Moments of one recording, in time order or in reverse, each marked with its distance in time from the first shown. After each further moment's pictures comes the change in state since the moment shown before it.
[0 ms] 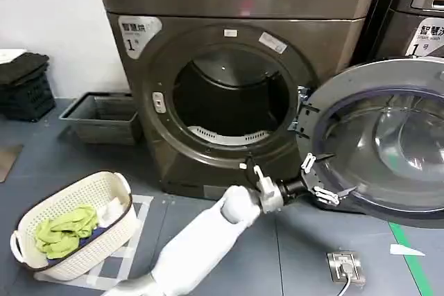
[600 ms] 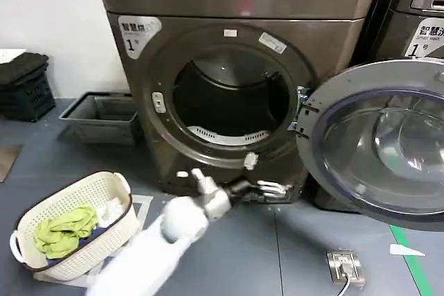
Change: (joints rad) left arm 0.267 0.363 -0.263 -0.513 -0.200 0.365 -0.242; right arm 0.007 -0.027 0.010 -0.050 0.019 -0.045 -0.006
